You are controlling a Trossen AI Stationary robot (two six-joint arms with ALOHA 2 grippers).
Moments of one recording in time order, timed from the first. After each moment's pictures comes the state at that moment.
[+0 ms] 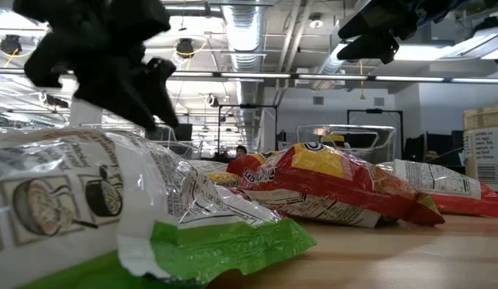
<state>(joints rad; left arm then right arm) -0.36 1.43 0.70 -0.17 -0.37 0.09 0.23 0.99 0.67 -0.14 0.39 0.28</state>
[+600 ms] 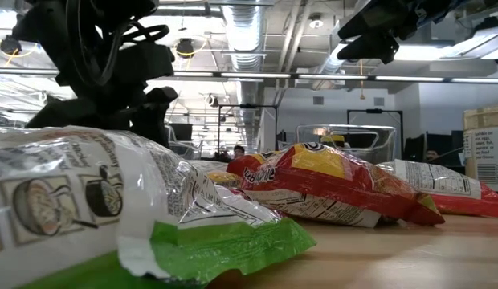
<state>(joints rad) -0.37 1.58 0.70 -0.15 -0.44 0.11 0.23 0.99 0.67 -0.14 0.39 0.28</state>
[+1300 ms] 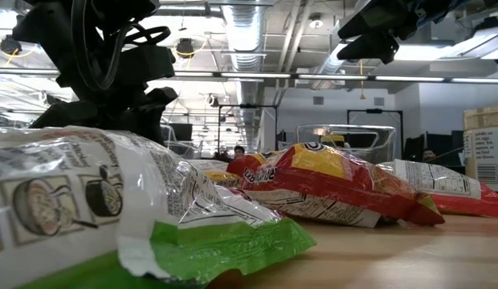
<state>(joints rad) -0.36 1.58 0.70 -0.15 -0.45 0.10 0.23 0.99 0.67 -0.14 0.39 0.28</state>
